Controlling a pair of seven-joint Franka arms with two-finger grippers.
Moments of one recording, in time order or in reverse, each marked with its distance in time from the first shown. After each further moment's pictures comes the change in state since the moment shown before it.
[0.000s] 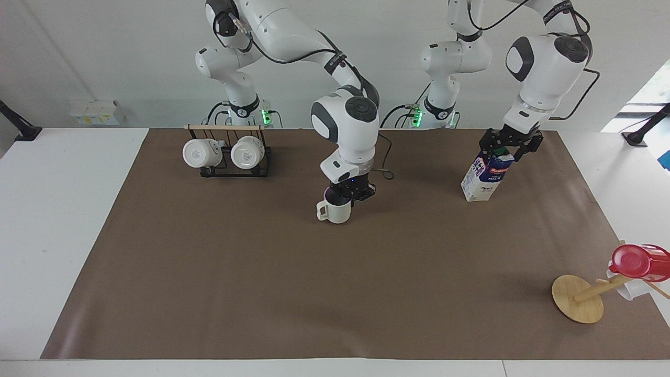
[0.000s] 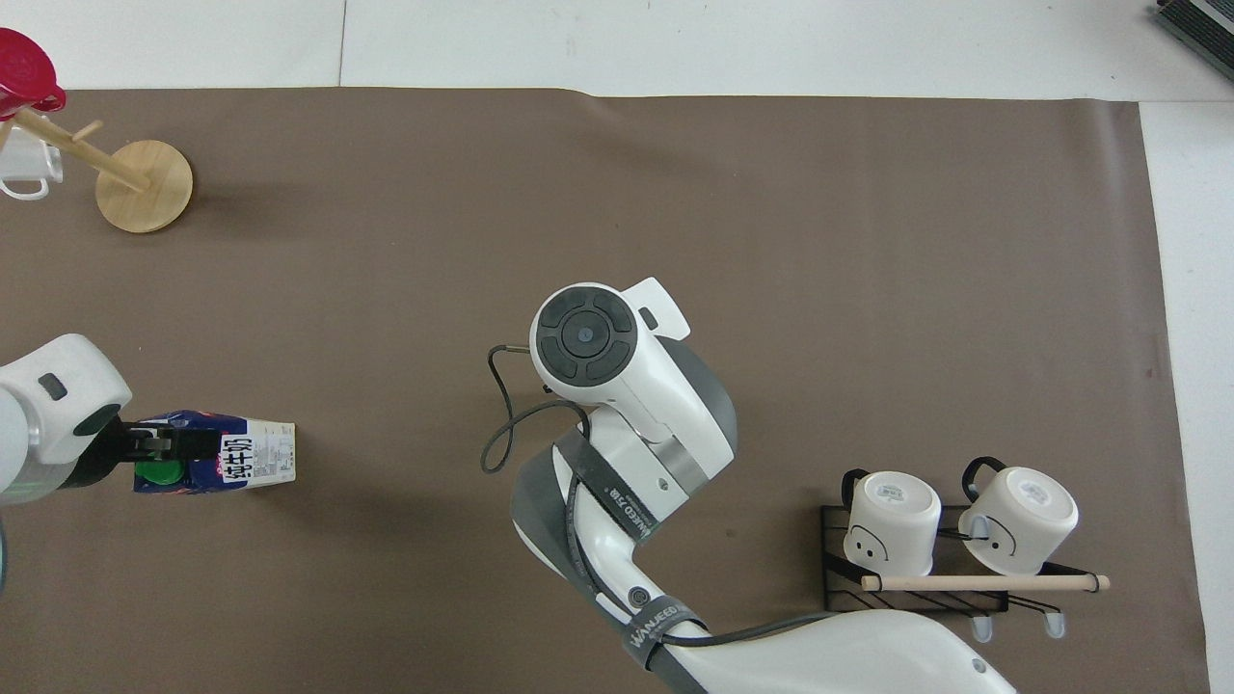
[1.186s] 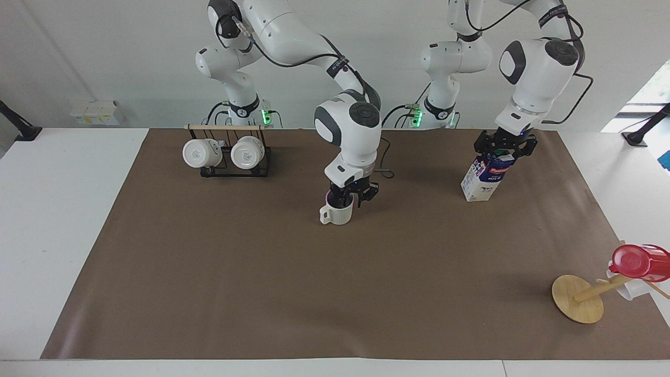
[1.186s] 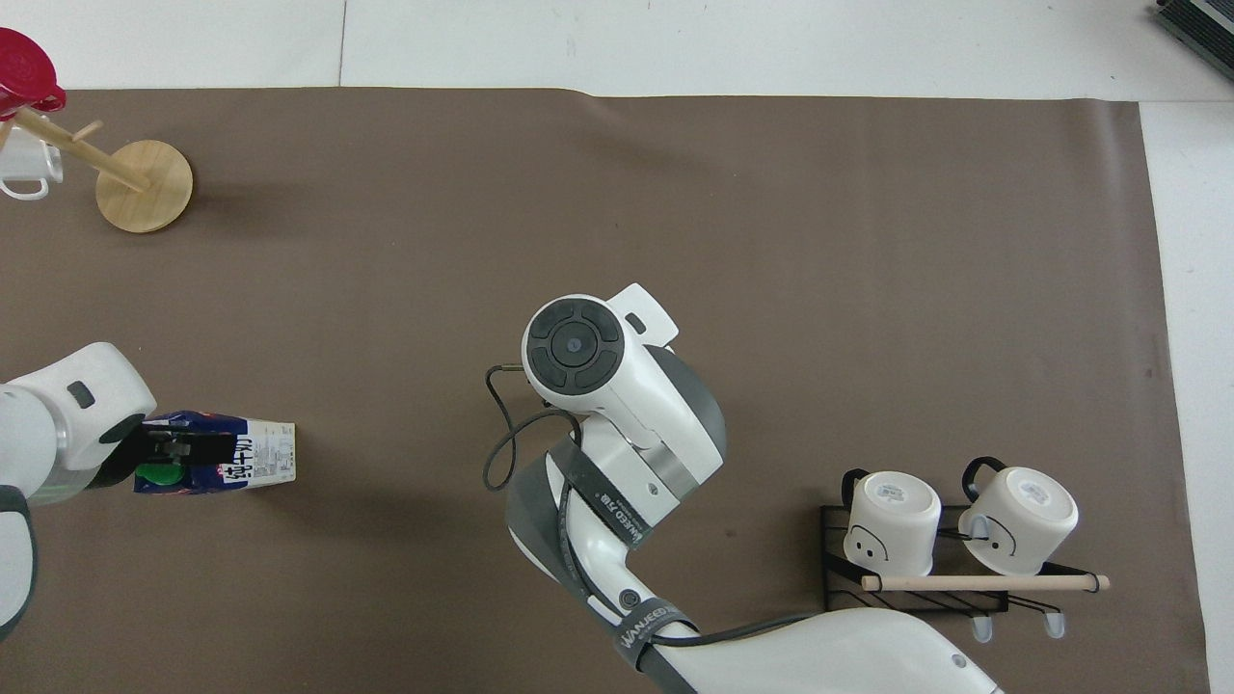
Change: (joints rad) left arm -0.011 -0.002 -0.005 -0.036 0.000 0.046 0.045; right arm 0.010 0.009 0.002 -0.014 -0.002 0.000 -0.099
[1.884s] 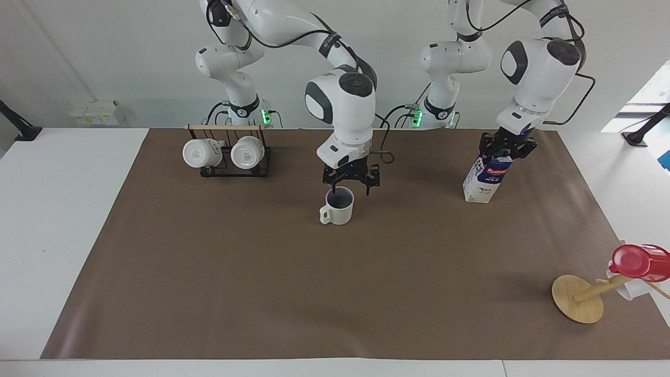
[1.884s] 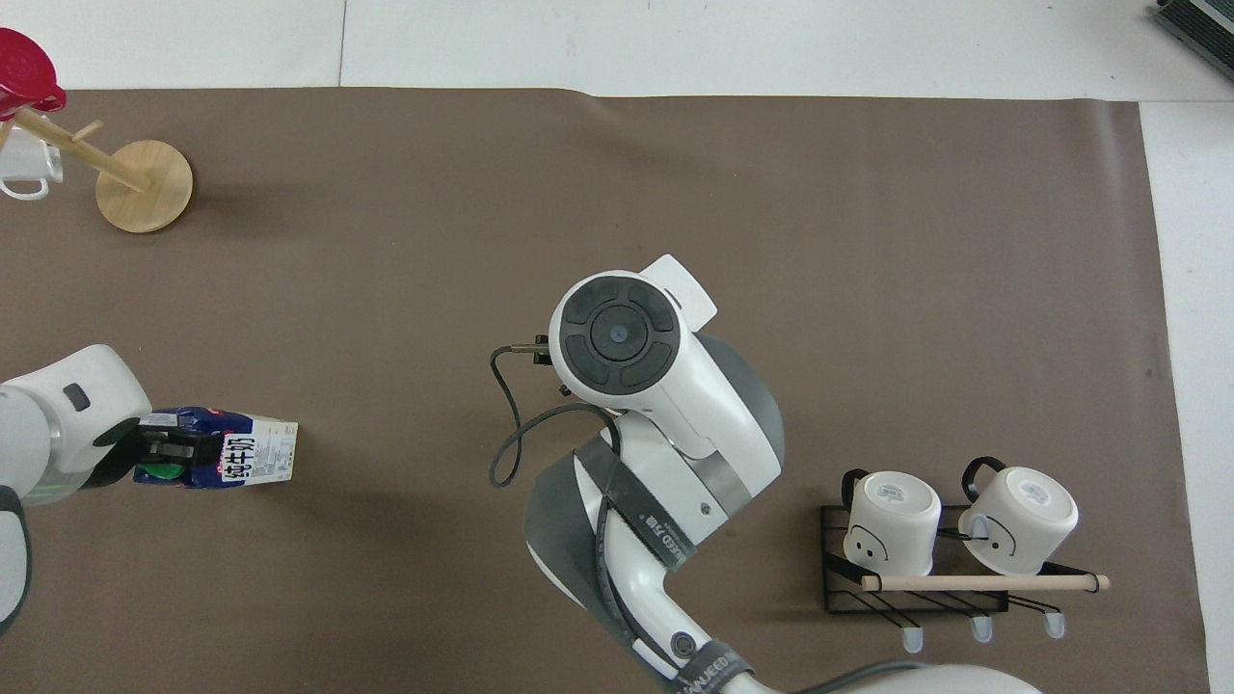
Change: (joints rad) left arm 0.001 0.000 0.007 0.000 0.000 0.001 0.036; right arm -0.033 -0.143 -0.006 0.016 0.000 -0.087 -0.043
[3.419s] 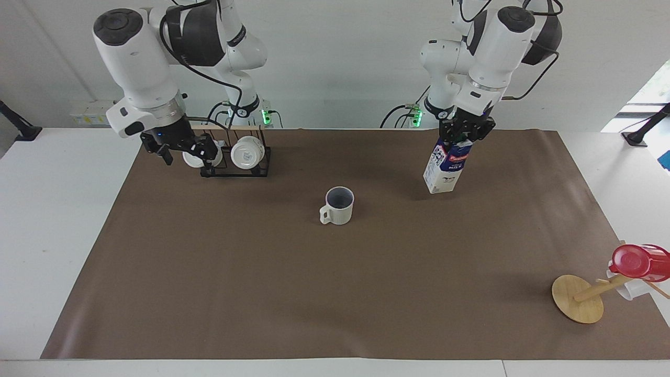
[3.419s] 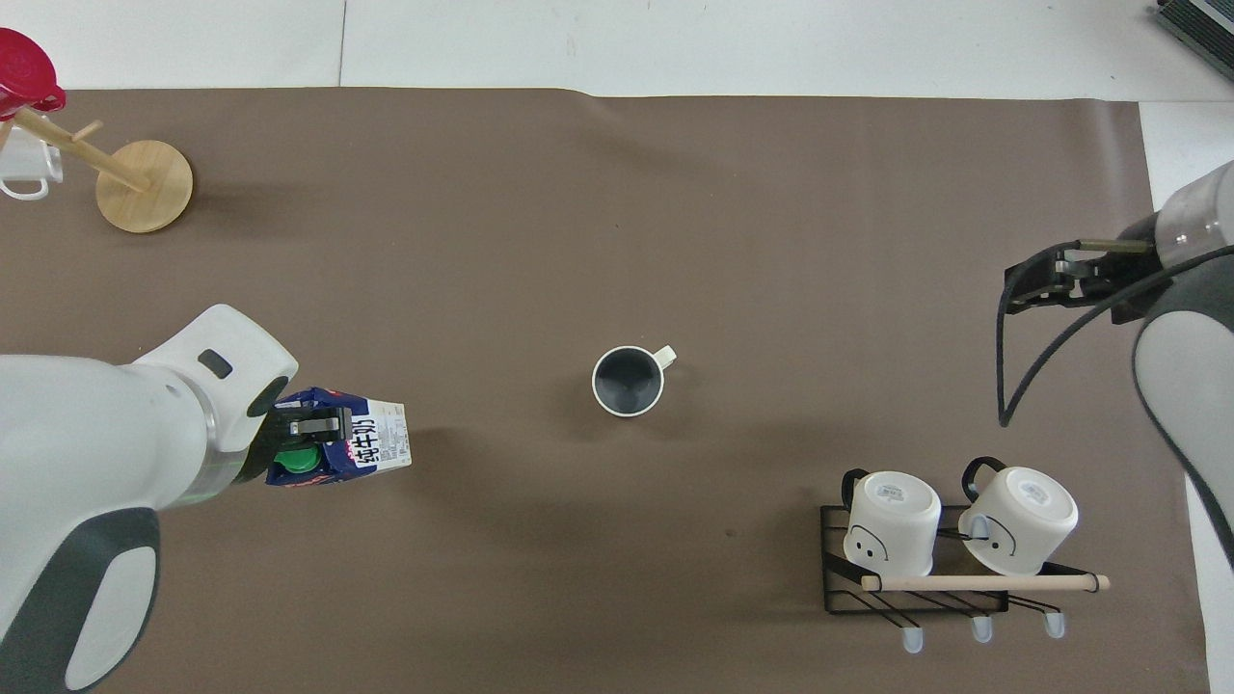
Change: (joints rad) left arm -0.314 0.028 -0.024 0.212 -0.003 -0.156 -0.570; right arm -0.604 -0.271 -0.012 -0.004 0.000 -0.372 -0.599
